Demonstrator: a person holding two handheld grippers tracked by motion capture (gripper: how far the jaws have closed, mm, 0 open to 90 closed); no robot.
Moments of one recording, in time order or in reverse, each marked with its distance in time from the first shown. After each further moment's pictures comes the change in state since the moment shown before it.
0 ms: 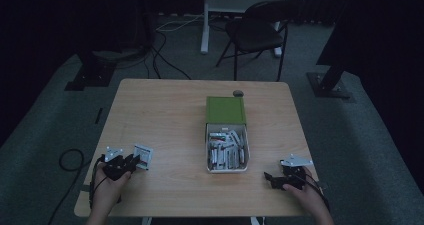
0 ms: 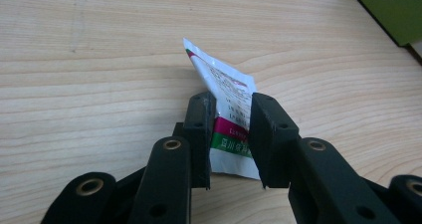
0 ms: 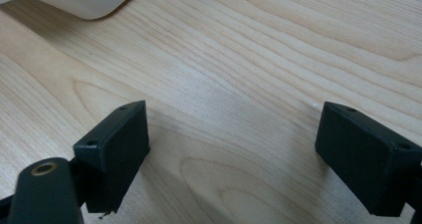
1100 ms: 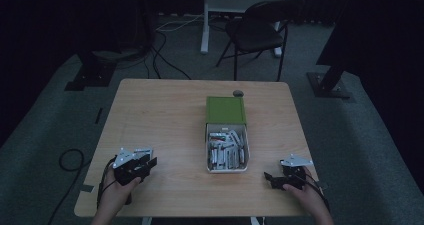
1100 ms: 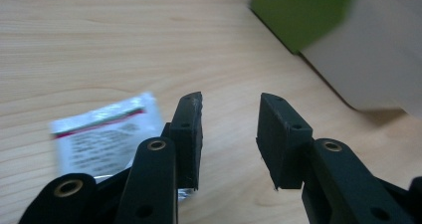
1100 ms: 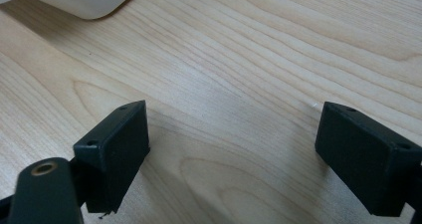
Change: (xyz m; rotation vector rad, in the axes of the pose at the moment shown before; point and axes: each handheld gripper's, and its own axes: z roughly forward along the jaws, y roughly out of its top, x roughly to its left) left arm -0.041 0.001 -0.005 -0.073 -0.238 0.122; right arm 0.000 0.000 0.000 0.000 0.000 0.000
